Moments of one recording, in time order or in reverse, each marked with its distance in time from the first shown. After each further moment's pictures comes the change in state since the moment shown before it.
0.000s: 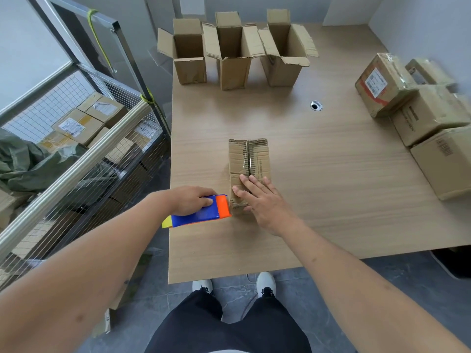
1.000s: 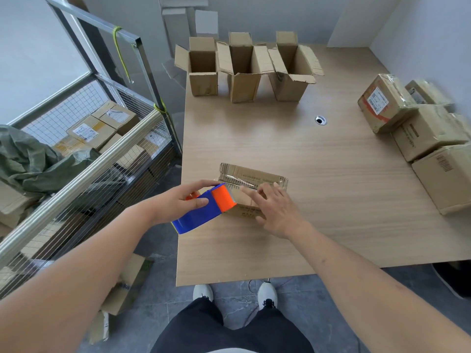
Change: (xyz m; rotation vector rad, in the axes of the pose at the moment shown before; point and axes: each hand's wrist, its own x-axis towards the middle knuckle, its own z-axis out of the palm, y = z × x) left_hand -0.069 -0.033 -0.001 -0.471 0.208 0.264; right_hand 0.003 -0.015 -0.030 -0.095 -0.071 0.081
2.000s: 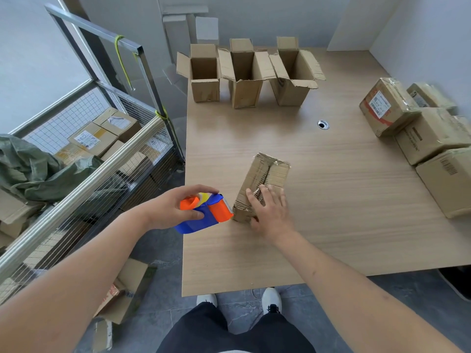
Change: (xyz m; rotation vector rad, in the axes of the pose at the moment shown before) left_hand -0.007 0.000 -0.027 0.056 0.001 0.025; right_hand 0.025 -0.026 0.025 0.003 0.000 0.223
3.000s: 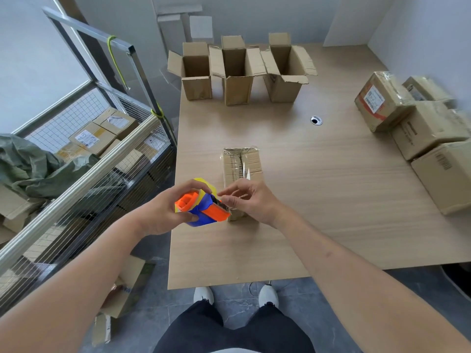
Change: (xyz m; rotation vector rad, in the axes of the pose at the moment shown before) left_hand -0.004 0.030 0.043 -0.020 0.124 0.112; right_hand -0.011 0.012 -0.076 1.248 -0.096 -0.197
